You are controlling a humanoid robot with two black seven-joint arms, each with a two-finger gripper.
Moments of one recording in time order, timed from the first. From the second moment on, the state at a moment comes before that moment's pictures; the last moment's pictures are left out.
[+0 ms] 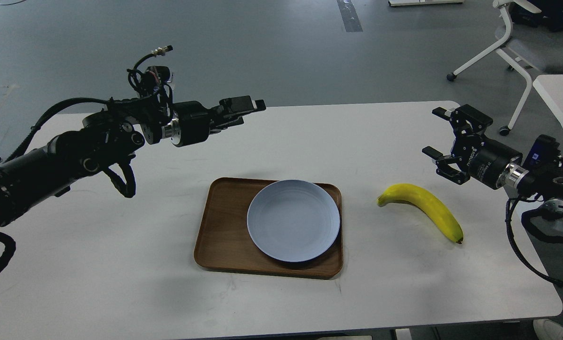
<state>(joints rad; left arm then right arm) -1.14 0.30 -0.06 -0.66 0.64 -0.38 -0.49 0.81 -0.71 0.09 0.84 -0.13 0.49 0.49</state>
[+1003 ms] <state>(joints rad) -0.72 0.50 -0.60 -0.68 0.12 -0.49 -0.49 1.01 -0.80 0.05 0.87 -0.89 0.49 0.49</state>
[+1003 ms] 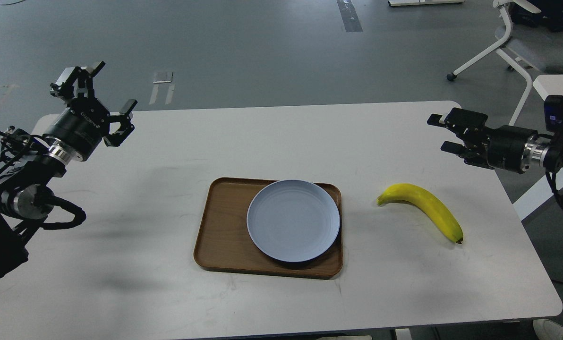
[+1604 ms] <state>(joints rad) -0.72 0.50 -0.60 -0.71 0.12 -0.49 -0.49 1.25 -0.63 -0.40 0.83 -1.49 0.49 0.49</state>
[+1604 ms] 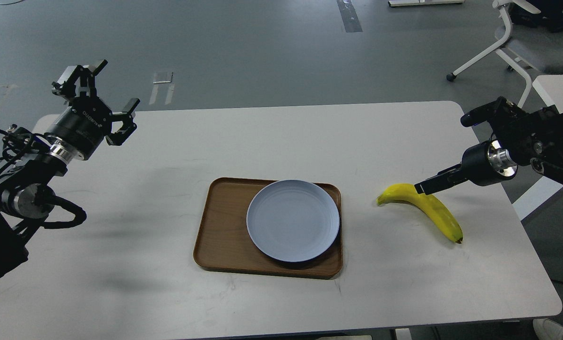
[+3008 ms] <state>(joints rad) -0.71 0.54 -0.60 -0.71 0.12 -0.49 -0.49 1.48 -0.49 -0.55 0.89 -1.43 0.45 0.49</state>
